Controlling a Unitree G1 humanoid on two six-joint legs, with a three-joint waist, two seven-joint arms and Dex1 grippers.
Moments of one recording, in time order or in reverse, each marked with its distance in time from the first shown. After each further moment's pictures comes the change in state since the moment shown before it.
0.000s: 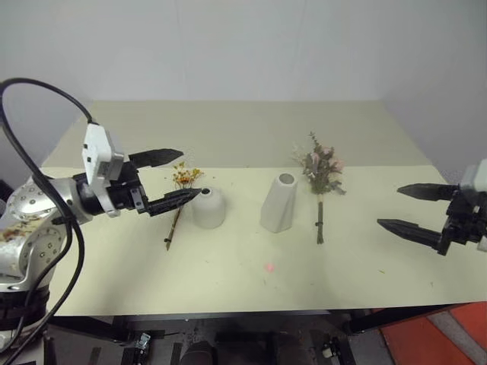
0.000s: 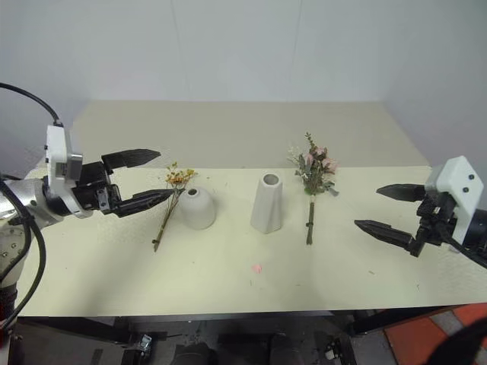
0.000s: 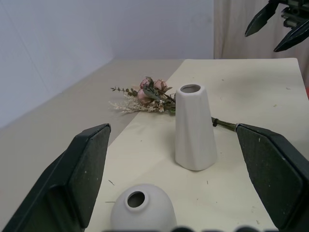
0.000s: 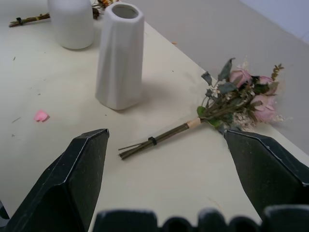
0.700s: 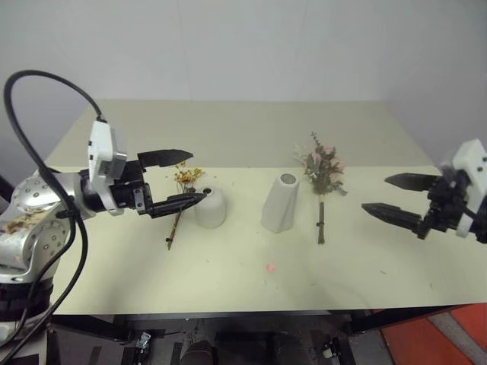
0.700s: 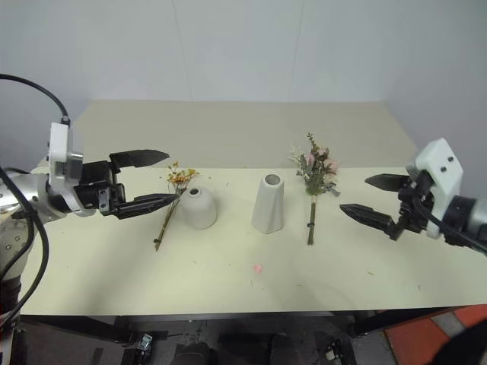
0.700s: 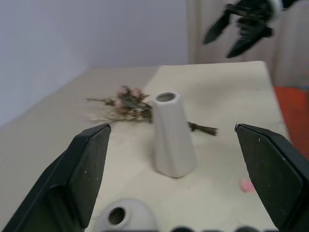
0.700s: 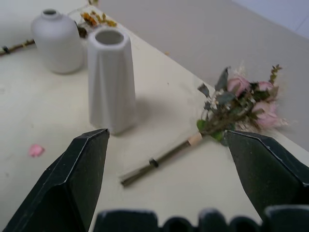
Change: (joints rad) left arm -0.107 0.007 -0.082 0.088 0.008 -0.031 -0.153; right arm -0.230 0.000 0.161 -0.074 0.114 0.265 -0.215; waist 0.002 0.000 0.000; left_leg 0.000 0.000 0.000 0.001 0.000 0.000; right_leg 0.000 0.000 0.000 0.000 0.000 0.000
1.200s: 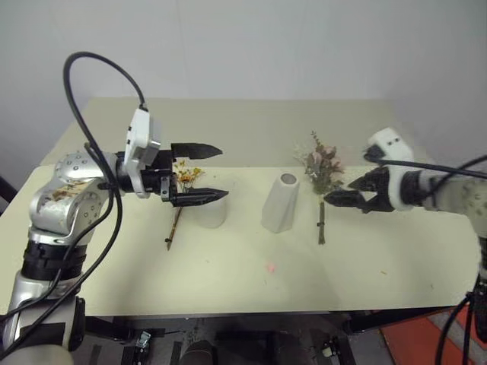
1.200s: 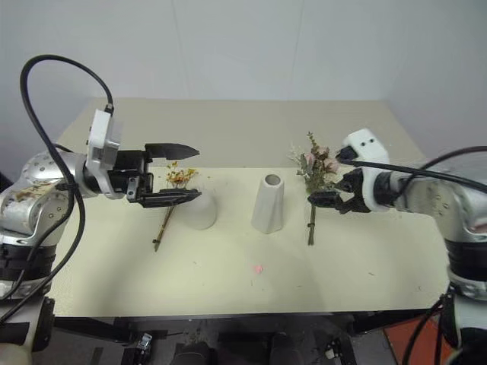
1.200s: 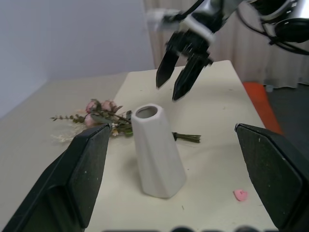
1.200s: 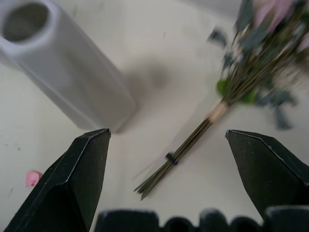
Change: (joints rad) left arm -0.213 -0.100 -0.165 0.160 0.087 -0.058 -0.126; right arm -0.602 0.189 0.483 0.291 -0.071 0.629 -0.319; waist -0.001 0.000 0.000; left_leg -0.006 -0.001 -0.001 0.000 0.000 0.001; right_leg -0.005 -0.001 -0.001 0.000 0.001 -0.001
